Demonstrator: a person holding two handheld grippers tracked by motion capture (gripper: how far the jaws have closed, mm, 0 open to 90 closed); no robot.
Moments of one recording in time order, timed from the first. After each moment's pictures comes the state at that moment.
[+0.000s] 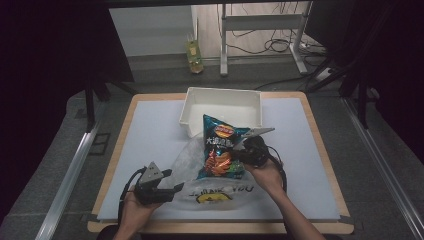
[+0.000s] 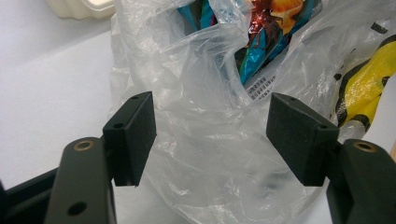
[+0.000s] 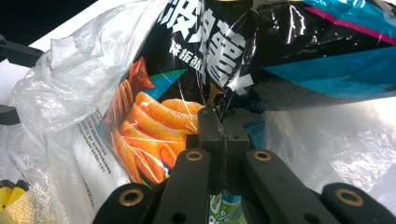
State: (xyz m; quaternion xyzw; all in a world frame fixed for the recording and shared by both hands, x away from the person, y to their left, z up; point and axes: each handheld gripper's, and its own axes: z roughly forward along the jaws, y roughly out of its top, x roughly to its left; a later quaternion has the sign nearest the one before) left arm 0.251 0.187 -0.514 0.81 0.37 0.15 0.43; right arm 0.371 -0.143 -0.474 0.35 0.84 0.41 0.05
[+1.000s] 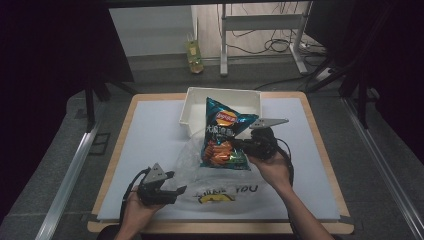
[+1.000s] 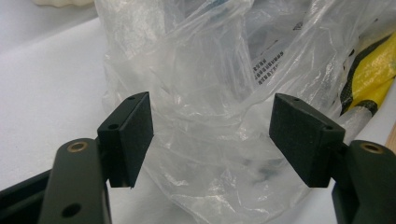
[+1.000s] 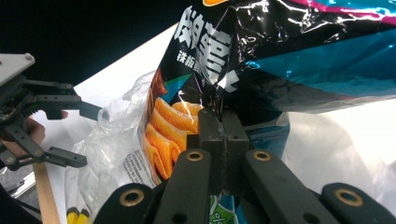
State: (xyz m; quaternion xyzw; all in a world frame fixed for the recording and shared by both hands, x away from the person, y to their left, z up) left arm 0.253 0.181 -0.518 0.82 0.36 0.14 0.41; right arm 0.357 -0.152 -0.417 0.33 0.82 0.47 0.07
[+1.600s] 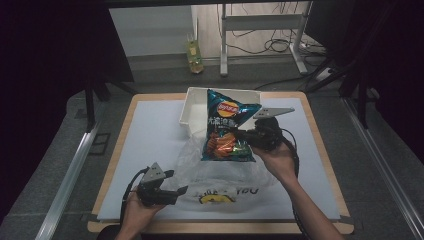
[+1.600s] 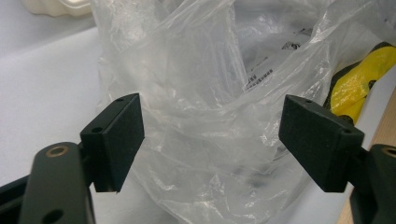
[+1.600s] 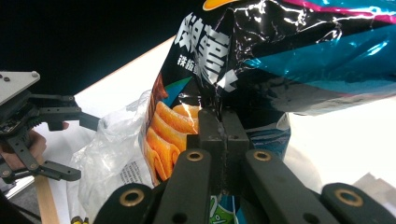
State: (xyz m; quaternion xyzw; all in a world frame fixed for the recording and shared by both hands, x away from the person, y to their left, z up) left arm 0.252 0.182 -0.515 0.81 0.37 0.13 0.44; right arm 0.364 -0.157 -0.385 0.32 0.82 0.47 0.09
